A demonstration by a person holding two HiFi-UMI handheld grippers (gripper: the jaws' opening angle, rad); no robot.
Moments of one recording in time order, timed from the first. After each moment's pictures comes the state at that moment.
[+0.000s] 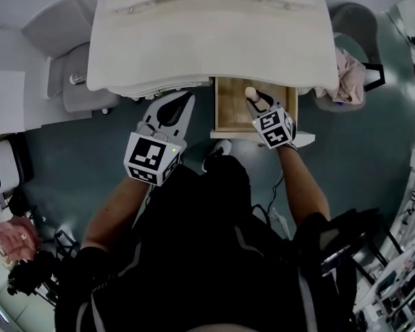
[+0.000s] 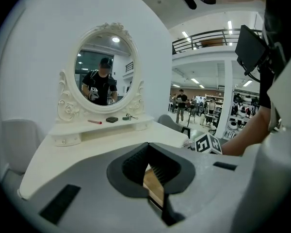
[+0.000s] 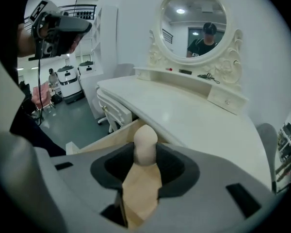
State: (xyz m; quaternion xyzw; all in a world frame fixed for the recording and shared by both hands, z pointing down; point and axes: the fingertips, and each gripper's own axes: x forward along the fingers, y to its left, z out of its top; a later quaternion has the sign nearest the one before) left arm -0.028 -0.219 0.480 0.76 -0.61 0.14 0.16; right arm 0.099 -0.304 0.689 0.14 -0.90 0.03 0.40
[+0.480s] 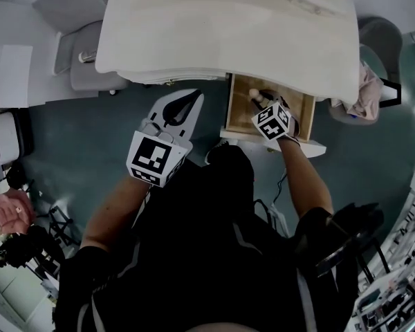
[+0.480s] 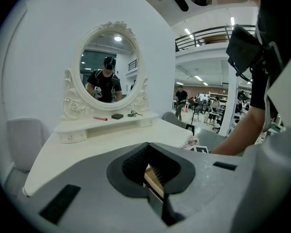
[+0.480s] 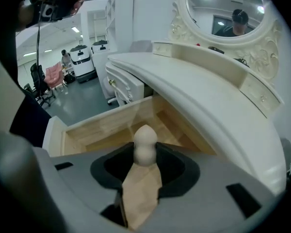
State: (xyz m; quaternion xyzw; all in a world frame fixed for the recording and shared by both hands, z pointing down) left arm -0.044 -0.214 0.499 0.74 -0.63 0.15 0.17; right arm 0.072 -0.291 0.778 0.05 -0.87 -0.01 0.50
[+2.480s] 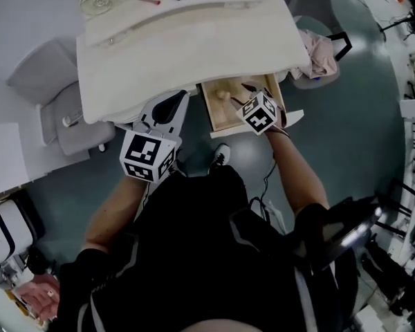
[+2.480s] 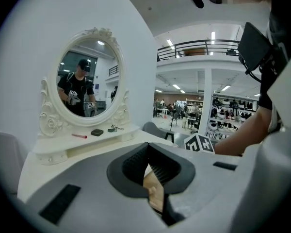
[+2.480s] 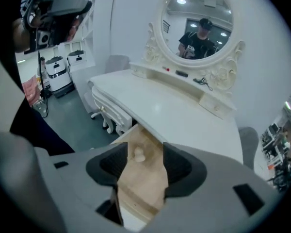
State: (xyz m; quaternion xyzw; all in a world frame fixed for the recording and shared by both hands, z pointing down) left arm -0.039 -0.210 0.431 0.83 -0.53 0.12 0.13; right arm 0.082 -0.280 0.641 0.19 -0.86 0.02 0.47
